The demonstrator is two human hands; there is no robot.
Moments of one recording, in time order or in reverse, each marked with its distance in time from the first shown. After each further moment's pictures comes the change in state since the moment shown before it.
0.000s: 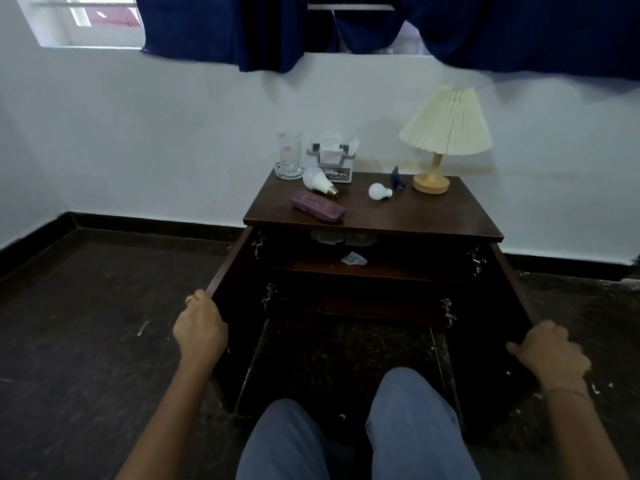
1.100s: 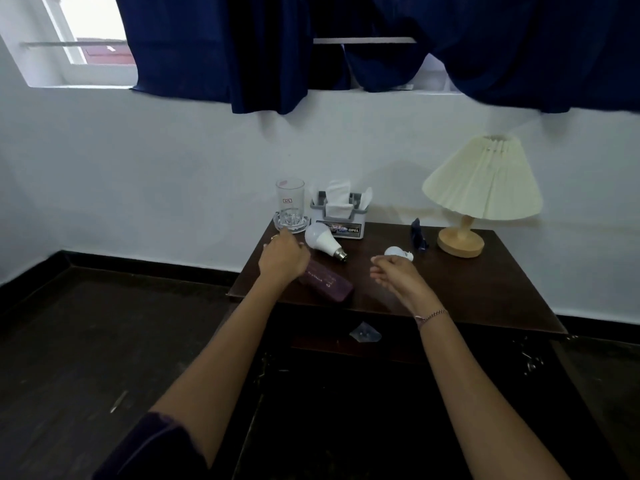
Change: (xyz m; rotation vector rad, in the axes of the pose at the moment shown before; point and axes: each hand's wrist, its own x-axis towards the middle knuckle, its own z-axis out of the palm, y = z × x) left_hand 0.209 0.232 -0.030 -0.292 -0.133 0.256; right_hand 0.093 -0.342 -0.007 1.086 -0.602 -0.408
